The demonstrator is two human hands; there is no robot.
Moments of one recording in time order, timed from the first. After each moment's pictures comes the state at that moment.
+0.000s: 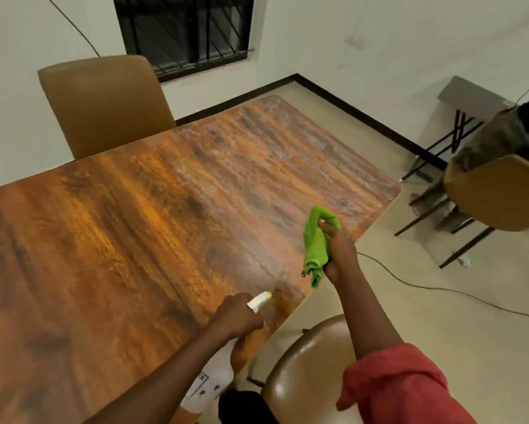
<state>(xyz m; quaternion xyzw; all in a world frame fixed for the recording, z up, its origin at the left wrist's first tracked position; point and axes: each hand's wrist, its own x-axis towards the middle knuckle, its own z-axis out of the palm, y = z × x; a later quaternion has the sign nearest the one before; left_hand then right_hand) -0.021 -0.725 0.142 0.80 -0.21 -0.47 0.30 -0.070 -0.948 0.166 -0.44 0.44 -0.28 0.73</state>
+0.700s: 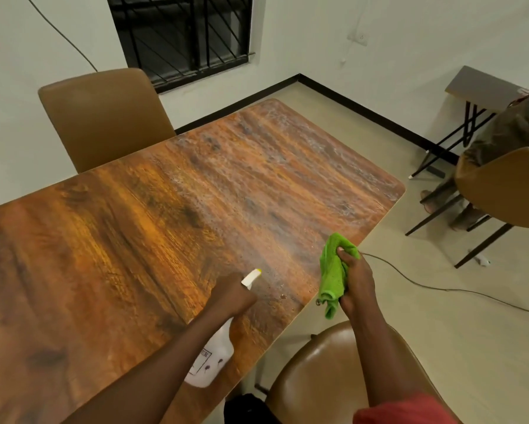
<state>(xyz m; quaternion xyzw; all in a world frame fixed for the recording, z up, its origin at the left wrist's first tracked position) 0.003 -0.771 0.154 0.85 -0.22 -0.37 0.30 -0.129 -0.960 0.163 -0.38 0.47 -0.31 0.73</state>
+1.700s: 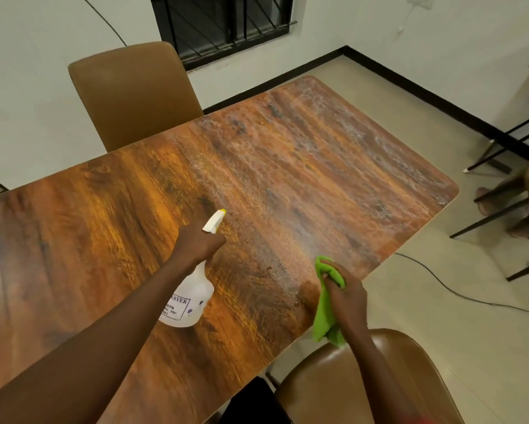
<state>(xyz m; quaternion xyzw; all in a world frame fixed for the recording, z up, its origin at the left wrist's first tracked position) 0.105 -0.772 0.181 0.88 -0.06 -0.26 0.40 -0.112 -0.959 0.100 -0.75 0.40 -0.19 0.49</state>
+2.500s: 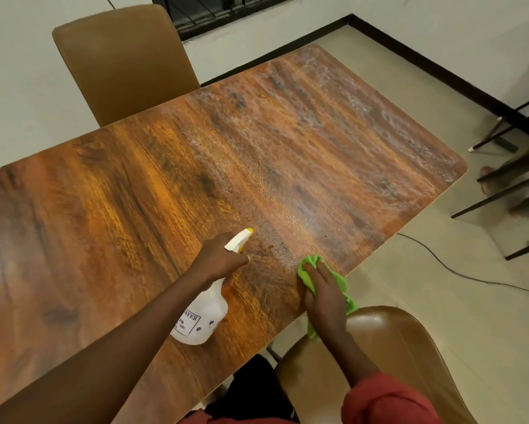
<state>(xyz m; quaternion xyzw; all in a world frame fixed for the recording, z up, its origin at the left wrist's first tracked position) 0.054 -0.772 0.144 0.84 -0.11 -0.38 0.37 -0.132 -0.927 0.034 -0.90 0.33 -0.07 0.28</state>
